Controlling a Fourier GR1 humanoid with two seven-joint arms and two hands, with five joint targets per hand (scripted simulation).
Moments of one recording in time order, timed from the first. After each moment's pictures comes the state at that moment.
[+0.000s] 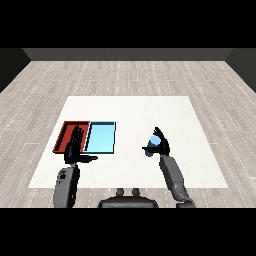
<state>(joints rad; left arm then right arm) -0.03 0.07 0.10 -1.59 0.14 -0.13 -0.28 -0.33 0.00 -0.07 -0.95 -0.19 -0.02 -0.37</state>
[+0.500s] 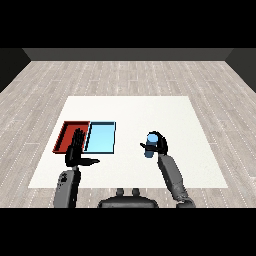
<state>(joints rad) 0.01 0.06 0.08 -1.62 0.13 -0.13 -0.30 -0.32 -0.01 0.00 -1.02 -0.14 -0.16 -0.31</state>
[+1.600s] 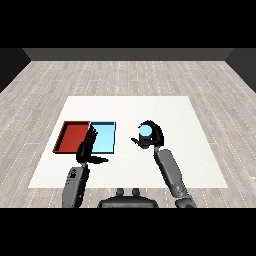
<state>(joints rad) -0.05 0.01 -0.02 -1.57 0.14 -0.14 -0.20 -0.39 0.00 0.14 -1.34 -0.06 -0.19 -0.18</state>
